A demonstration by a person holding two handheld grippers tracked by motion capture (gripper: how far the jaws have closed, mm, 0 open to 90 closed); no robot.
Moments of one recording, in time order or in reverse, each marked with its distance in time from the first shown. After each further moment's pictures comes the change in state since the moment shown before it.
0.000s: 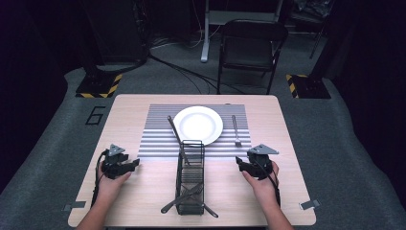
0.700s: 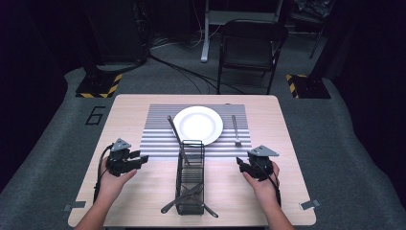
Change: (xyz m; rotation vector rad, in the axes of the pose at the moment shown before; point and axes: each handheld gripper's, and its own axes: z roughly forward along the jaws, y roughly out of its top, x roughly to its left) left arm -0.040 0.042 -0.035 -0.032 -0.162 0.039; right arm -0.002 -0.005 0.001 -0.020 -0.010 -0.031
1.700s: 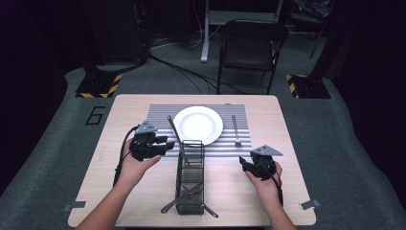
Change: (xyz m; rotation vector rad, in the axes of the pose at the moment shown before) left arm -0.071 0.081 0.005 -0.038 -0.137 0.121; right arm -0.010 -0.003 0.000 0.002 -0.002 0.041
